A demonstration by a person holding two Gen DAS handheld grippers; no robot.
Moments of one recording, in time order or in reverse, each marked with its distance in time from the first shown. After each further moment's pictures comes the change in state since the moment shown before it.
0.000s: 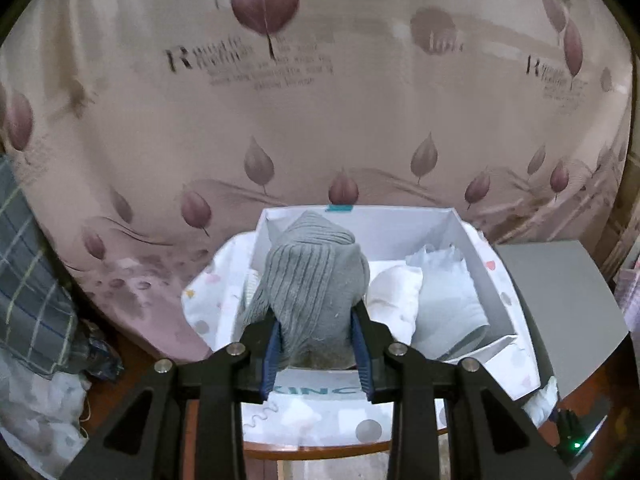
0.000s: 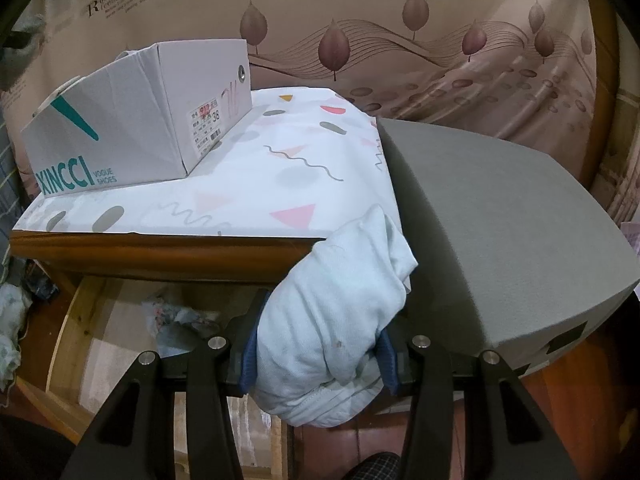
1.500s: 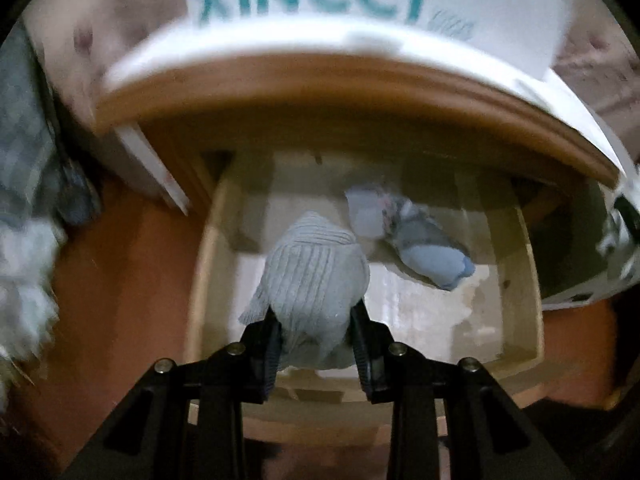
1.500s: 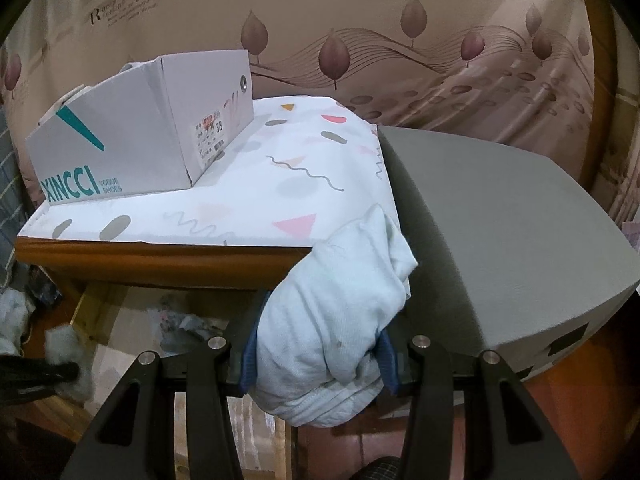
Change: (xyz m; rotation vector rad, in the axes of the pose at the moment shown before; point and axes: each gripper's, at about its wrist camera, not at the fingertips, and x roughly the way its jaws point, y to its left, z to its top) left arm 0.086 -0.056 -0.293 -0.085 0.364 0.075; right arm -0.003 0.002 0.002 0.000 -0.020 0.009
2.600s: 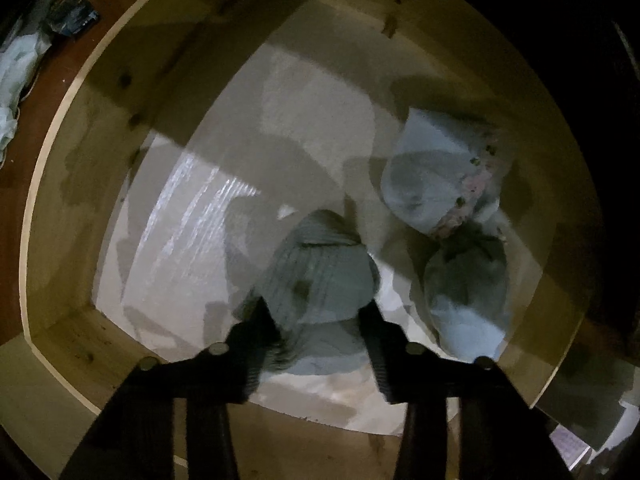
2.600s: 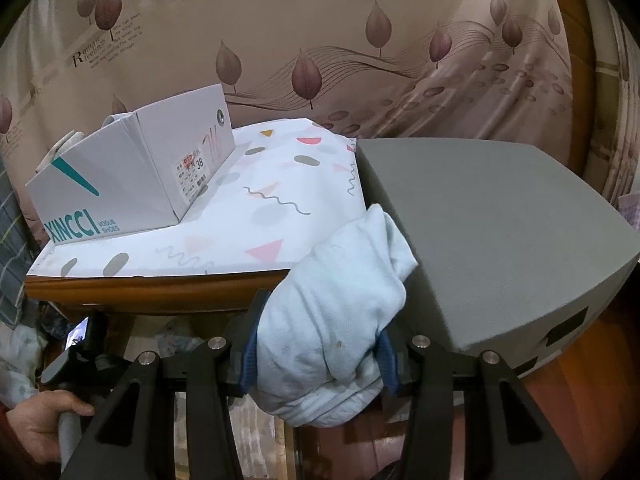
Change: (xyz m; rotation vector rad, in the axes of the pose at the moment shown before) left arm 0.172 -0.003 0.029 -0.538 0.524 -0.102; right arm -0.017 -0.028 0.006 0.124 -0.063 0.022
